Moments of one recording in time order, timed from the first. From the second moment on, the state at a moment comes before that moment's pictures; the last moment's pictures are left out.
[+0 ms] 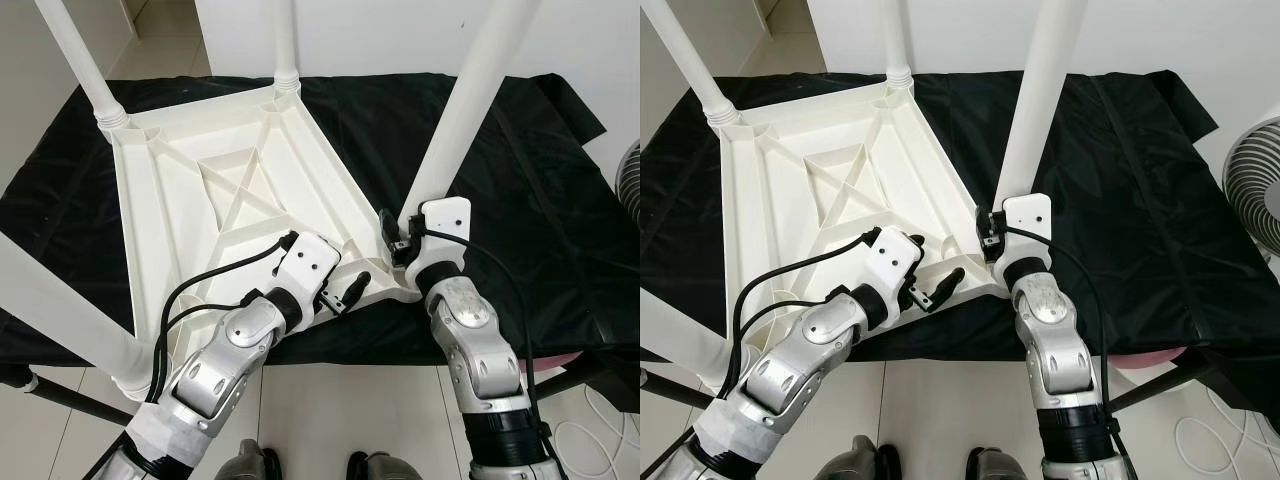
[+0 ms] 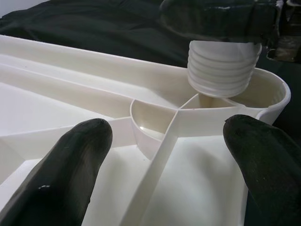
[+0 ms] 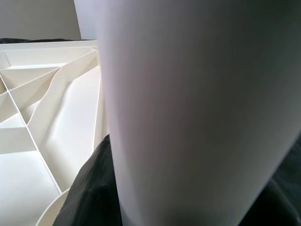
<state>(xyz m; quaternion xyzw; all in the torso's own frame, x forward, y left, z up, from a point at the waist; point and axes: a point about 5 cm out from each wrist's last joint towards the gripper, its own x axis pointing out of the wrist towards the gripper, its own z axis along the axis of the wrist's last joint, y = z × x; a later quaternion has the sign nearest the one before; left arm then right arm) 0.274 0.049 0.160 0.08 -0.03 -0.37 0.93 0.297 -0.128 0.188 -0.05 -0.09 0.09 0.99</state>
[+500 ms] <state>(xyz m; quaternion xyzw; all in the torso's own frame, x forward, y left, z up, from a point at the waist) 0.271 0.049 0.158 0.08 -0.01 -0.38 0.92 0.277 -0.140 0.182 -0.07 -0.08 0.10 0.99</state>
